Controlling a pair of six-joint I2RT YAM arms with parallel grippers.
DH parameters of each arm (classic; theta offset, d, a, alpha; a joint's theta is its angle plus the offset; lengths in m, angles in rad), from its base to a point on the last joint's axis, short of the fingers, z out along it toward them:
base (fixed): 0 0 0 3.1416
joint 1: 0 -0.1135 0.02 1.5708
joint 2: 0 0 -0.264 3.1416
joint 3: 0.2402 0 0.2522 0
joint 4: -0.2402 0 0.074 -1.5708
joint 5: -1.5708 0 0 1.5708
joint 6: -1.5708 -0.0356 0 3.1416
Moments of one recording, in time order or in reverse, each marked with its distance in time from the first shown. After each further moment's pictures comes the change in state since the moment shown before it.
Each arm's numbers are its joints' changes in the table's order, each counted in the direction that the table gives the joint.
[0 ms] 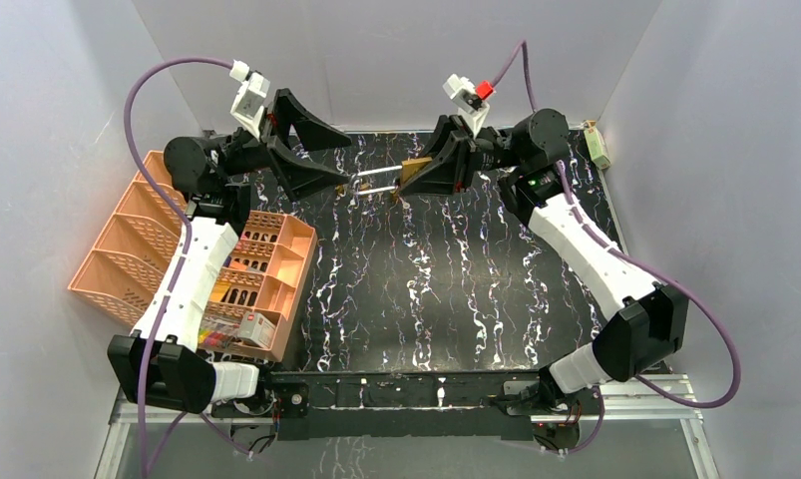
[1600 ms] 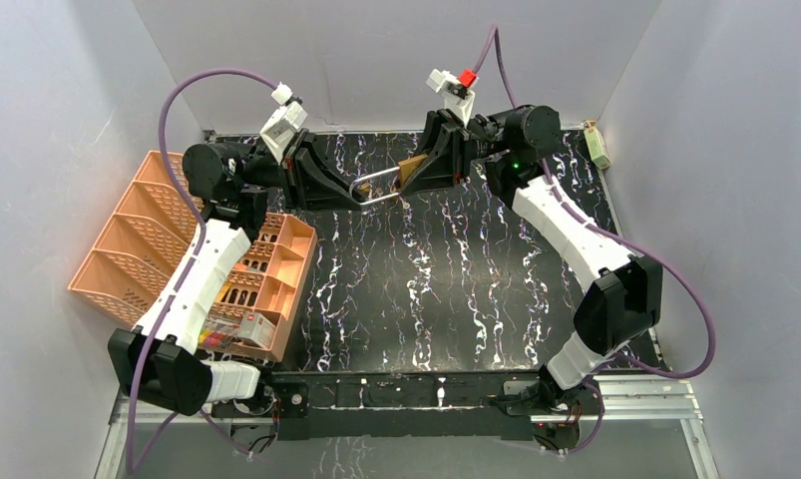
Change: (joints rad) left arm 0.127 0.002 -0.026 0.077 -0.269 0.078; right arm -0.001 0.159 0.116 0.292 0.202 -0.339
